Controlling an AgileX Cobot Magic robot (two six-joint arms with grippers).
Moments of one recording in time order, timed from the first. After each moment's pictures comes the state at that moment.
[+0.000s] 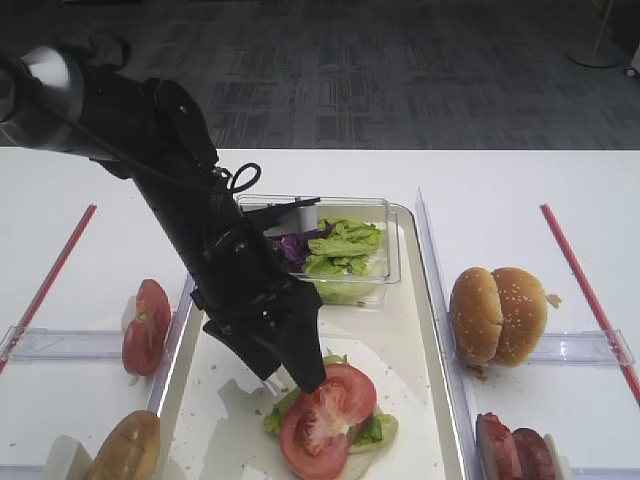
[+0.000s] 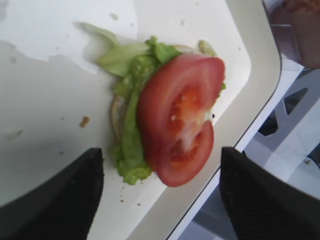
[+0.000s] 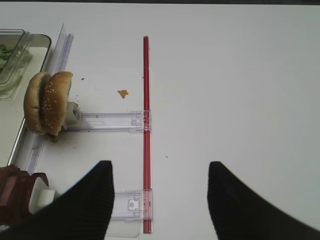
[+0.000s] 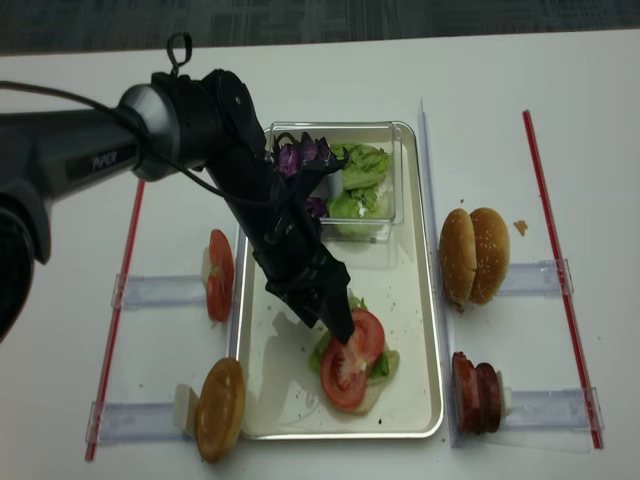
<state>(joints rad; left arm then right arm) -0.47 1.96 -1.28 -0.66 1.18 0.53 -0.04 -0.02 -0.48 0.00 1.13 -0.02</state>
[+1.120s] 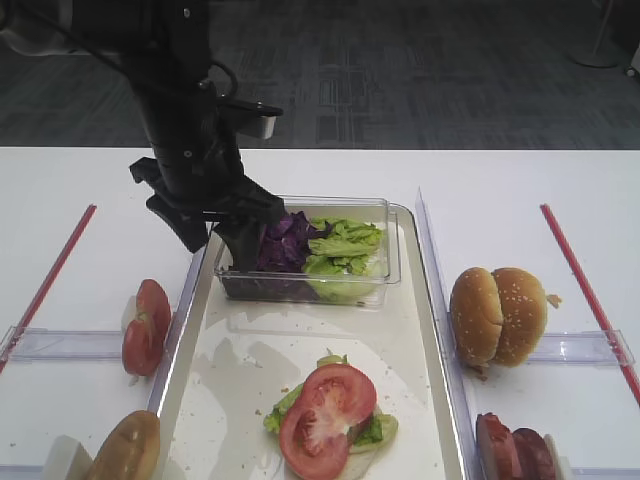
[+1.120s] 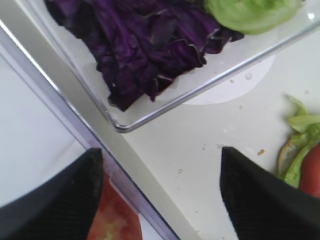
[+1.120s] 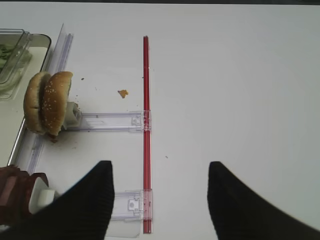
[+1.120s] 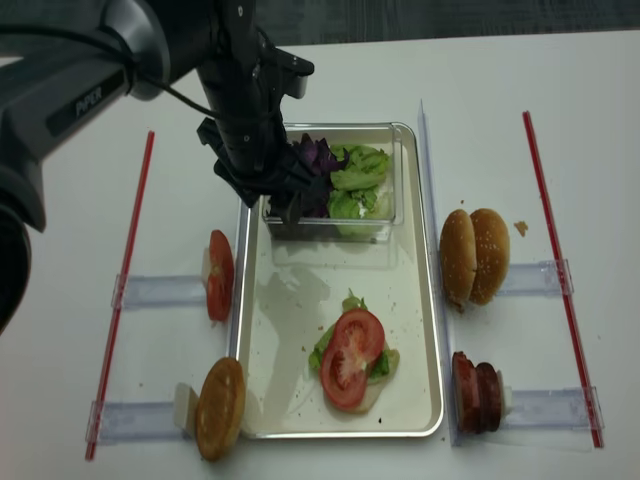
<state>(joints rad) -0.45 1.96 -1.59 -0.09 1.21 0.08 -0.04 -0.02 -0.48 0.00 1.13 -0.02</state>
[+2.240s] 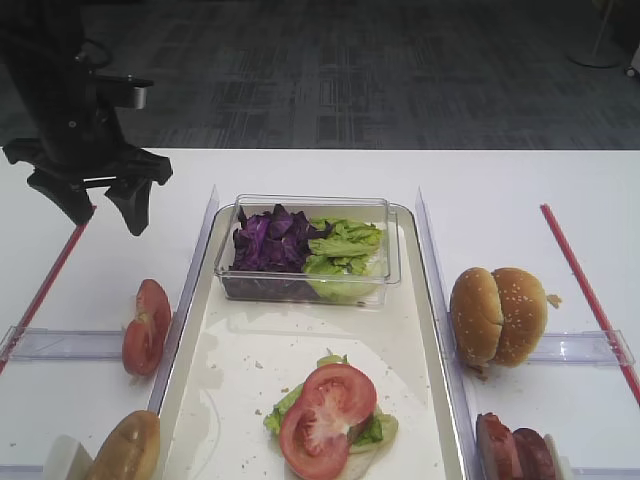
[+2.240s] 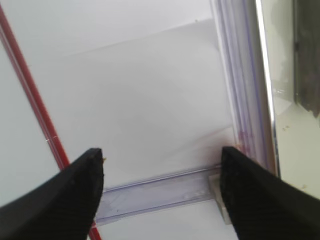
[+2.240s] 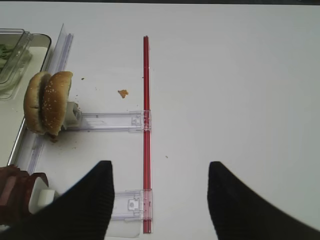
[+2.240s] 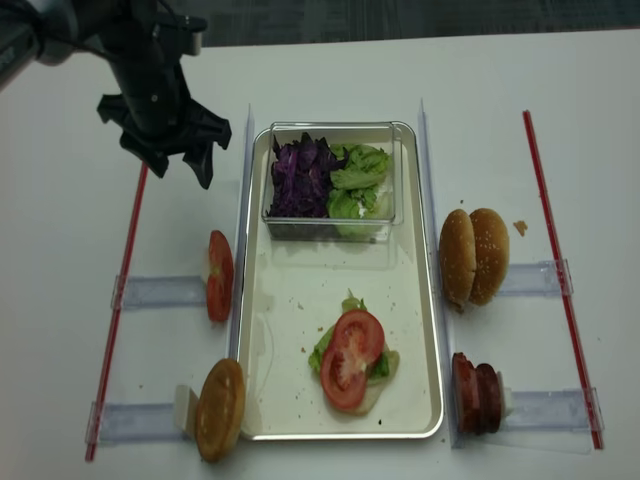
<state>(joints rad) -0.18 1.96 -1.60 0.00 1.22 0.03 -0.04 -0.02 -0.48 0.00 1.13 -0.02</state>
